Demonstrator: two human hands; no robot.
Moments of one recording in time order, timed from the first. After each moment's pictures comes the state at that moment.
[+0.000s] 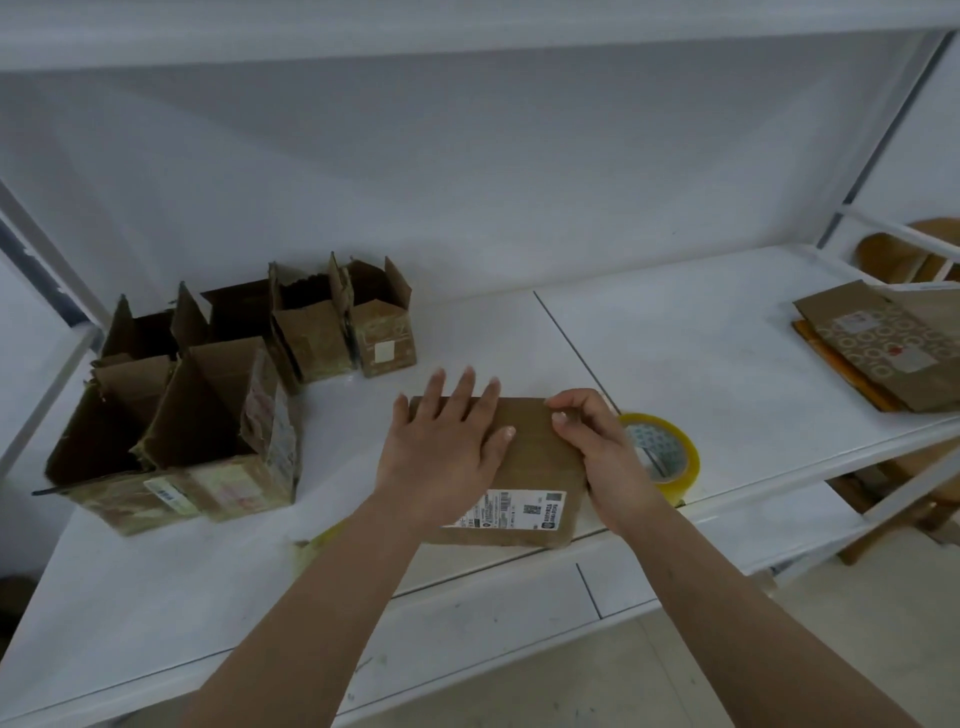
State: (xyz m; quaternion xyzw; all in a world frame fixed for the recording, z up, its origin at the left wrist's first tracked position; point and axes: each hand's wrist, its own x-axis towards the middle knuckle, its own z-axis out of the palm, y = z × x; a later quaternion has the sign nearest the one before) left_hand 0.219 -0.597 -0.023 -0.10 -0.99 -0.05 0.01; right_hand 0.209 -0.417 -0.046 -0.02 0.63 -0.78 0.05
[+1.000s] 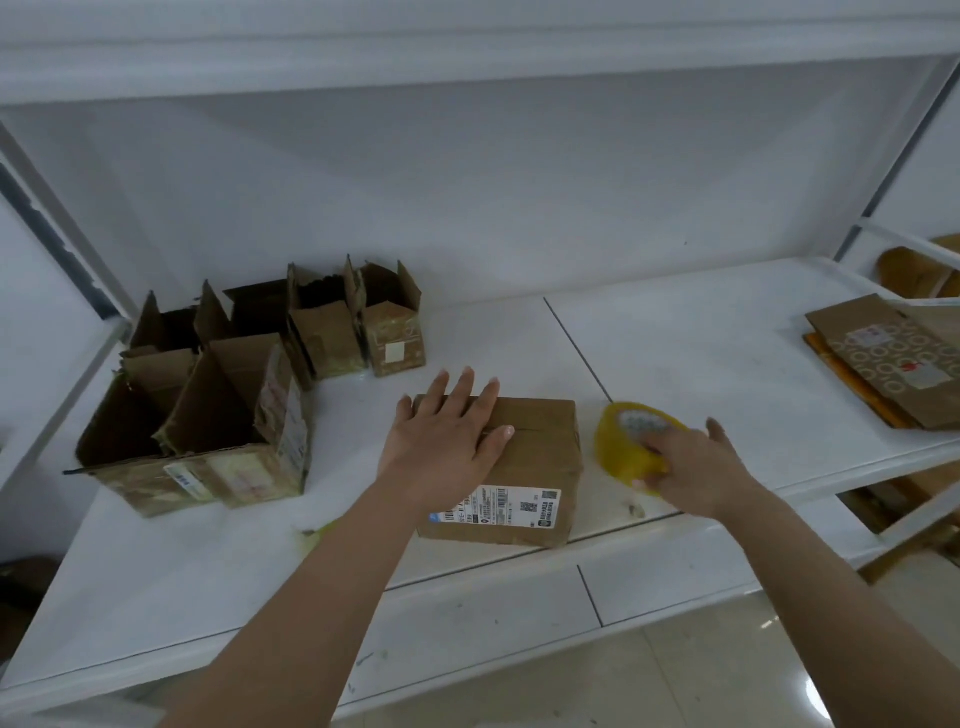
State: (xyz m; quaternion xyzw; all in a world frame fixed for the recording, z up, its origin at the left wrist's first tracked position) left_hand 0.213 -0.602 -0.026 -0.09 -0.99 -0.04 -0.02; right_hand 0.185 -0.321 -0.039 -0.10 0.99 0.02 0.09
